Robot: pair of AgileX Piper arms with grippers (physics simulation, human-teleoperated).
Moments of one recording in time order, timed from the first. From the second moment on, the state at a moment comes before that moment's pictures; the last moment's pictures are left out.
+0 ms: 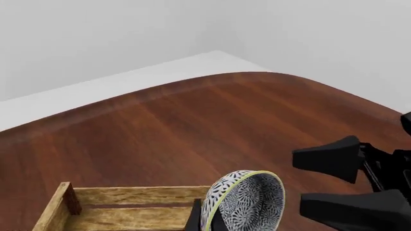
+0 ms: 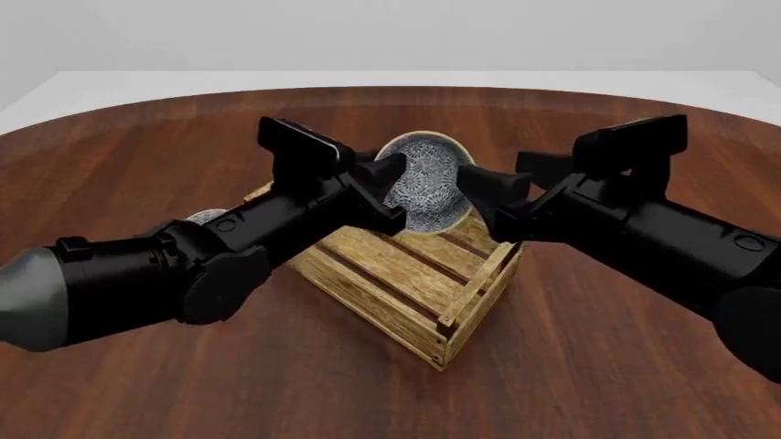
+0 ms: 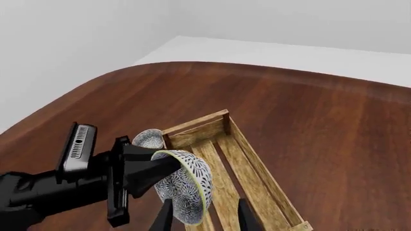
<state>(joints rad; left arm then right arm) -0.72 1.47 -0.86 -0.46 -0.05 0.61 1.04 -0.71 -0.08 0.17</state>
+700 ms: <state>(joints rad) -0.59 1.35 -0.86 -0.34 0.03 0.60 1.04 -0.71 -0.09 0.16</state>
